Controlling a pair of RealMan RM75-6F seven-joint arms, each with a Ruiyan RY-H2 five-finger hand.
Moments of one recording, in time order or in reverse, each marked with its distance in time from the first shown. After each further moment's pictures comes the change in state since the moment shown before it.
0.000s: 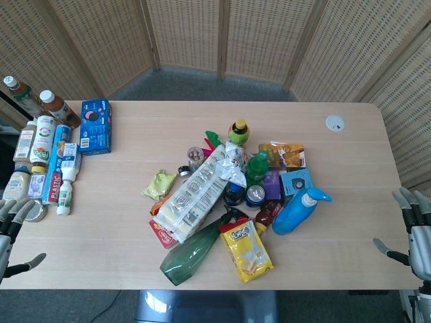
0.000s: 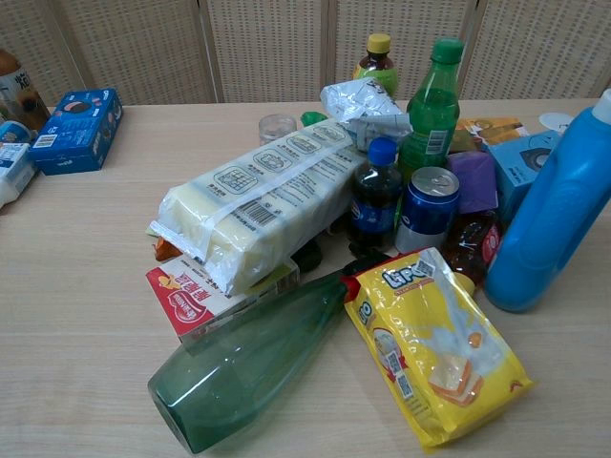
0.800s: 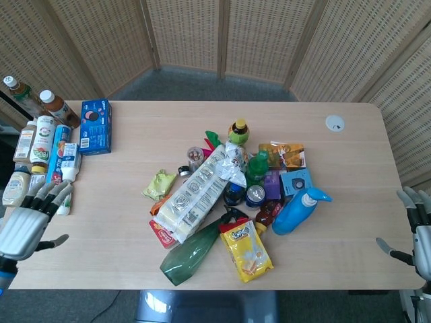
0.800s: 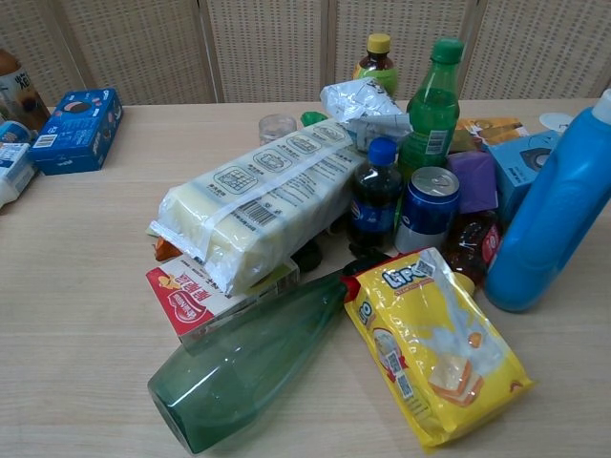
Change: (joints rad) left arm -0.221 -0.104 -0.077 0.222 0.059 -0.200 -0.009; right arm -0.005 0.015 0.009 -0.002 0.016 0.005 0.034
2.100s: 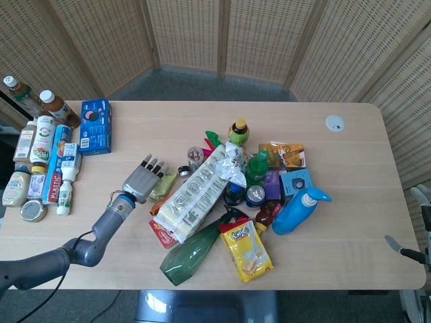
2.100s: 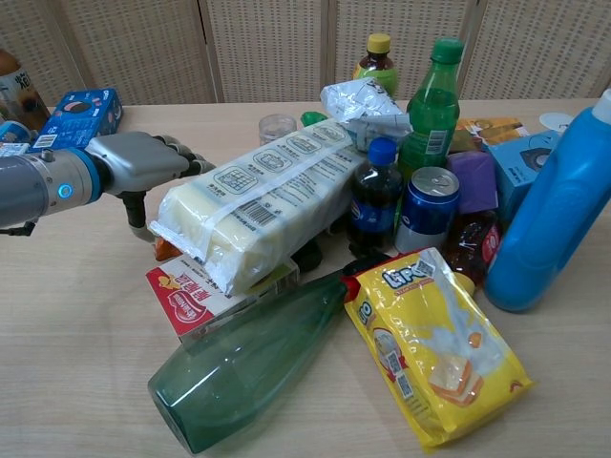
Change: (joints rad) left arm -0.610 -0.616 -0.152 0.466 -0.679 -0.704 0.701; right arm -0.005 0.033 0.016 0.017 0.036 -0.014 0.121
